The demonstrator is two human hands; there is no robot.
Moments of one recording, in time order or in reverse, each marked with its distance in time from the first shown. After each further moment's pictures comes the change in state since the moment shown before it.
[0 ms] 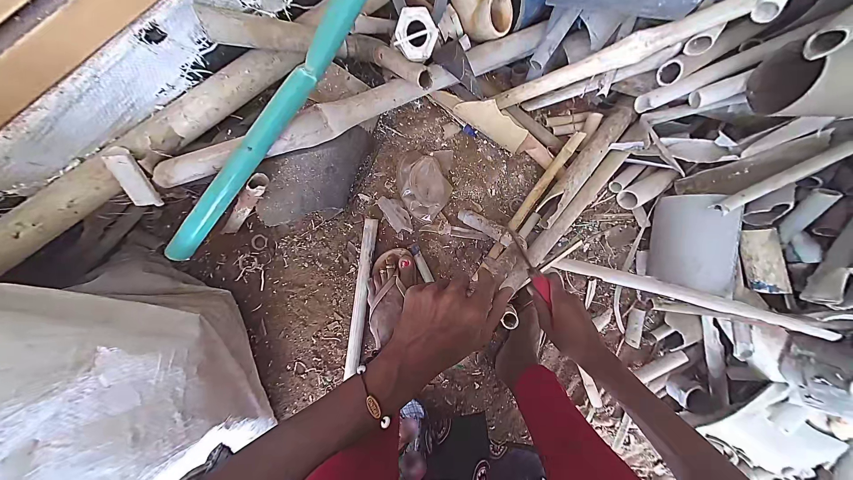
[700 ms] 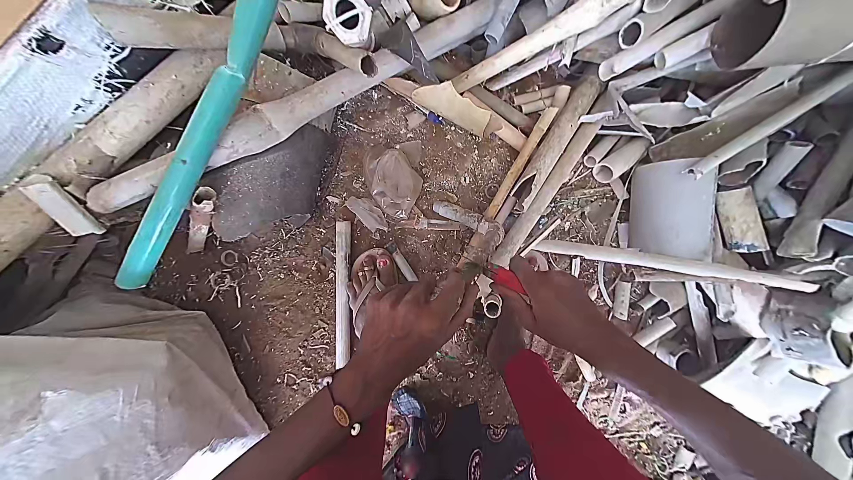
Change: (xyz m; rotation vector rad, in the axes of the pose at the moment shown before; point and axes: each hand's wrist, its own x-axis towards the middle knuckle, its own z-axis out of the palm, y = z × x) left_hand -0.010 -0.004 0.006 -0.028 0.026 0.050; right_hand 0.016 -0.040 -0.050 -0.146 -0.078 -0.280
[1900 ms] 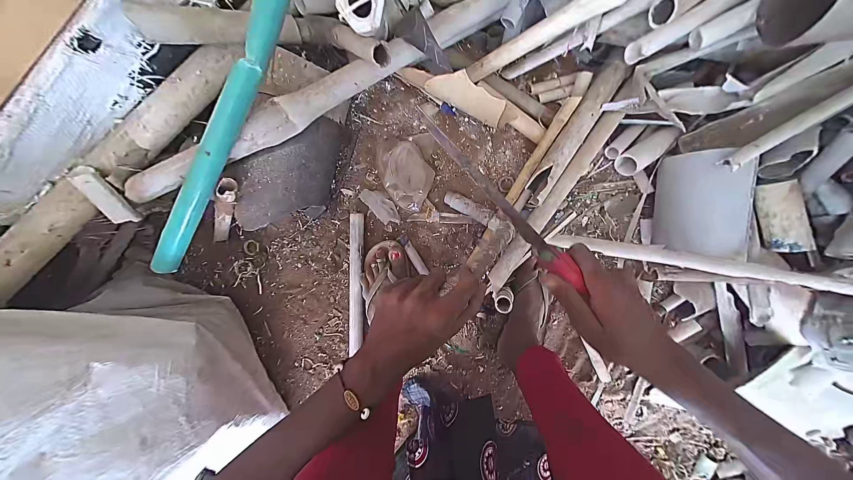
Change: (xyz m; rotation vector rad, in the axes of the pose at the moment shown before) left_hand -0.004 -0.006 0.000 -0.038 -0.029 0.036; right_hand -0.015 0.013 -0.019 0.204 0.222 0.047
